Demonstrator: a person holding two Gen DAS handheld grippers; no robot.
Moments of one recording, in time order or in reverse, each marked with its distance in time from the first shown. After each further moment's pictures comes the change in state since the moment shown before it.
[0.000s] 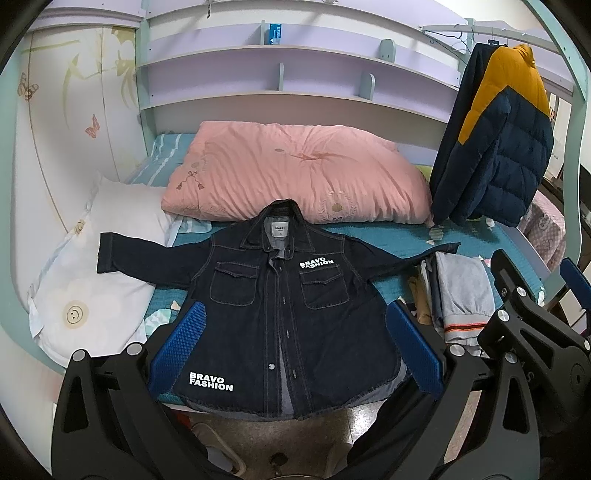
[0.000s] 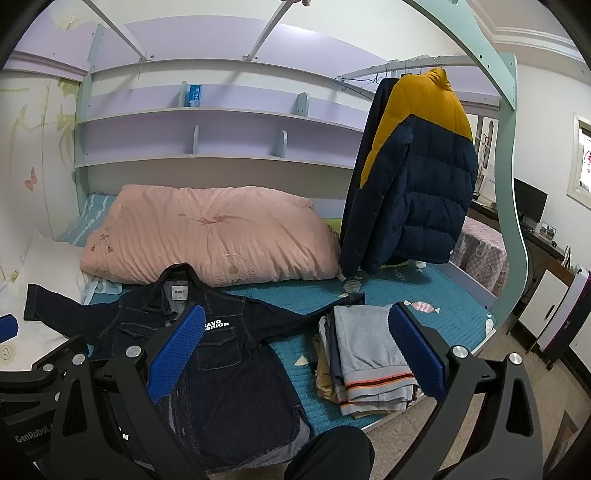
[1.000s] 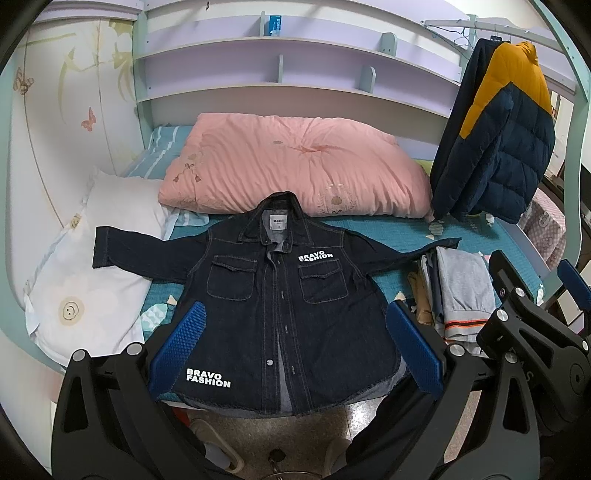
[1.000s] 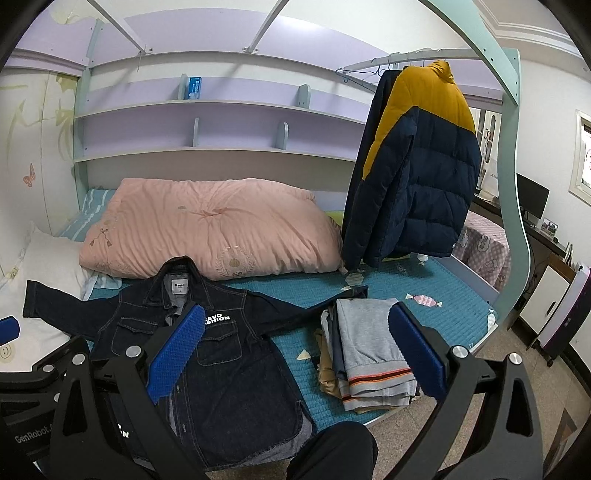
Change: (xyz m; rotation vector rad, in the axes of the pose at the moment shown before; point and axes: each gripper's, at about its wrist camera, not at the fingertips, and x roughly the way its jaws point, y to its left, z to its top) left arm 0.011 -0.002 0.003 -0.008 0.028 -0.007; right arm 0.007 0.002 -0.001 -0.001 0.036 0.002
